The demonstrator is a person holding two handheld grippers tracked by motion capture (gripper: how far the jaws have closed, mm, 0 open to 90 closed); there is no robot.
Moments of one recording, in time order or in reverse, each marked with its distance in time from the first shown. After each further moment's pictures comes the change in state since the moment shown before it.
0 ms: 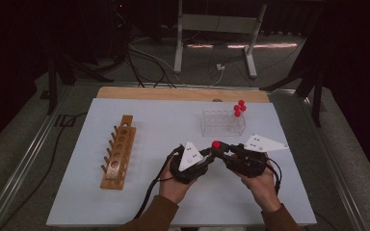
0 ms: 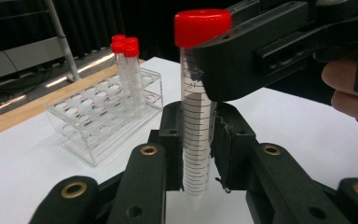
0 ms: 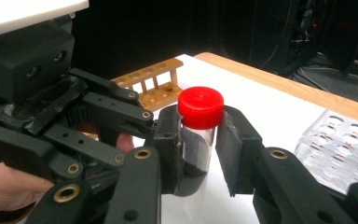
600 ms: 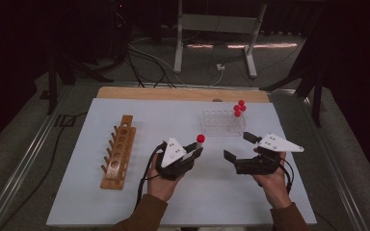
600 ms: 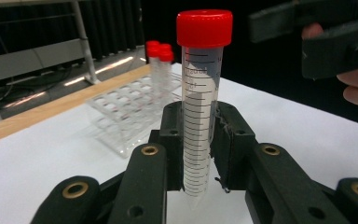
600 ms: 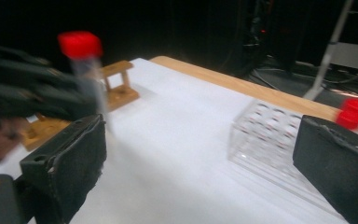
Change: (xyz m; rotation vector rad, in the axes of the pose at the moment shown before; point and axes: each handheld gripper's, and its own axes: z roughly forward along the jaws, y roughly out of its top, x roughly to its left) left arm 0.026 -0.004 -0.034 -0.043 0.074 -0.065; right arm -0.025 -0.011 -0.023 -0.030 -0.175 0.008
